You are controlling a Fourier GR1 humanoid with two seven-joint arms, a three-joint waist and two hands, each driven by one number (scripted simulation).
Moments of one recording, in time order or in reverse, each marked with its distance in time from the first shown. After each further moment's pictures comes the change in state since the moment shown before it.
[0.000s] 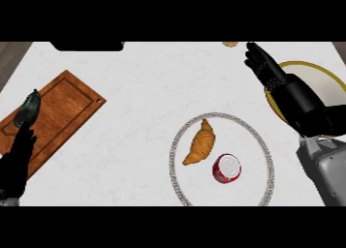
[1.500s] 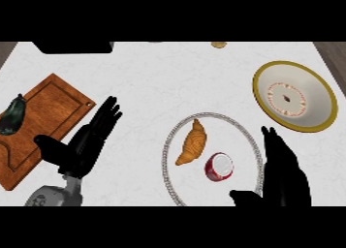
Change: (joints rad) left arm -0.162 -0.192 -0.254 -0.232 0.121 -0.203 0.155; right arm 0.467 0.118 0.353 -0.328 1.244 -0.178 0.915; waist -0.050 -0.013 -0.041
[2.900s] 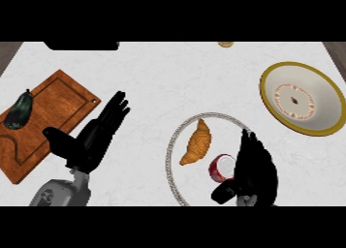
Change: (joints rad) left arm -0.047 -0.040 -0.010 -0.012 -0.021 0.010 0.051; right arm -0.112 0.240 -0.068 0.179 -0.038 0.301 0.196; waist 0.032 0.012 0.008
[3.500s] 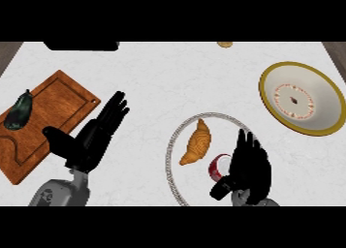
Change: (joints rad) left arm 0.002 -0.004 0.013 0.006 -0.004 -0.014 0.001; right arm -0.029 0.000 0.000 0.085 0.000 -0.017 0.002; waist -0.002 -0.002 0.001
